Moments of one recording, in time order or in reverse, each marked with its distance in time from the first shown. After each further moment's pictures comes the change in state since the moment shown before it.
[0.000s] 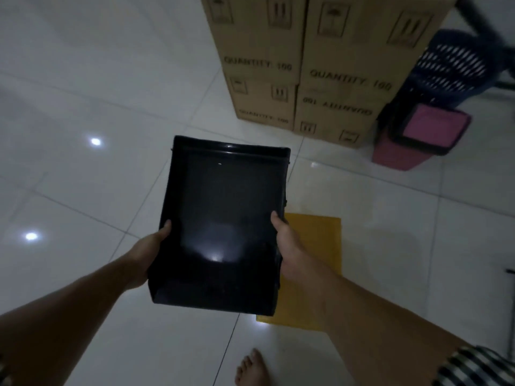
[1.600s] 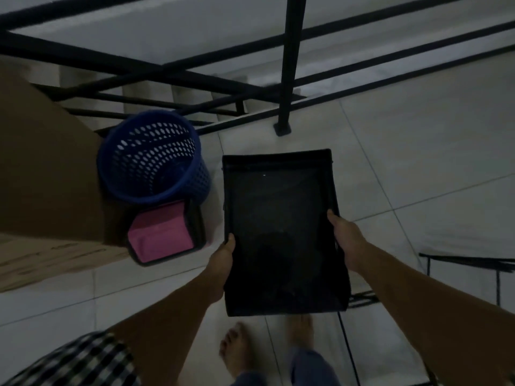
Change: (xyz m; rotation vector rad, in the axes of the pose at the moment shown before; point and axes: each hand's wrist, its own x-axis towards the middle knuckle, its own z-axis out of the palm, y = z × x) left_hand -0.013 0.145 0.863 0.367 -0.379 -0.133; right_hand -0.047 -0.355 -0.733 0.335 0.578 -0.105
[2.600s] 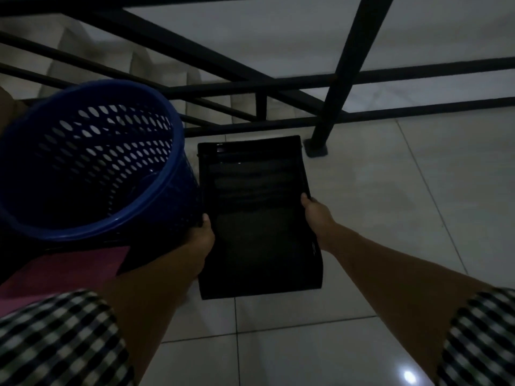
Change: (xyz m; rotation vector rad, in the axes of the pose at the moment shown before) left_hand 0.329 0.112 0.005 0.258 0.456 0.152; right_hand 0.319 -0.072 0.143 -0.293 -0.135 -0.227
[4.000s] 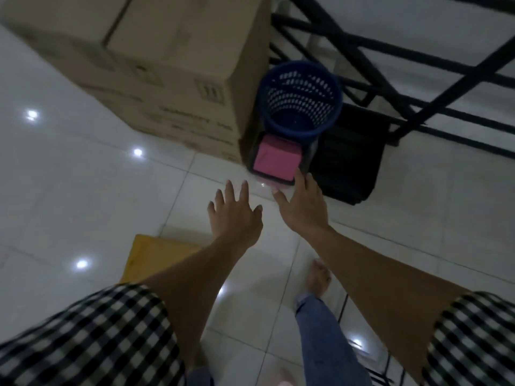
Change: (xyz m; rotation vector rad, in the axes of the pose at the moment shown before) left_hand -0.411 -0.195 -0.348 0.690 0.296 0.353; right_hand -0.543 -0.026 0.196 -1.114 -0.092 -0.530
